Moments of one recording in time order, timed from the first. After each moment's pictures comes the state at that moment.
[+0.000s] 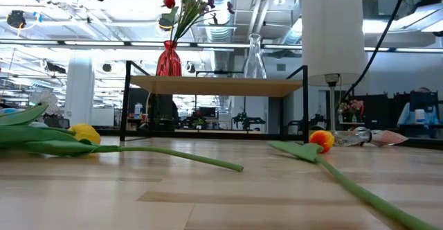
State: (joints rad) left arm -0.38 0.85 0.81 -0.28 -0.34 -0.56; right arm 0.57 2.16 2.35 -1.24 1.20 1.15
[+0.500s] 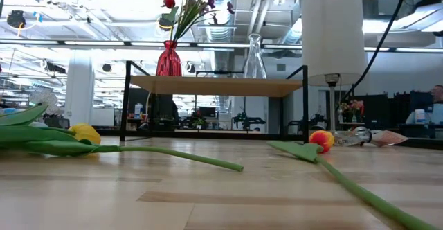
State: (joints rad) left arm -0.29 0.98 0.81 0.03 -0.21 -0.47; right arm 0.55 2.14 2.36 -0.90 1.28 0.73
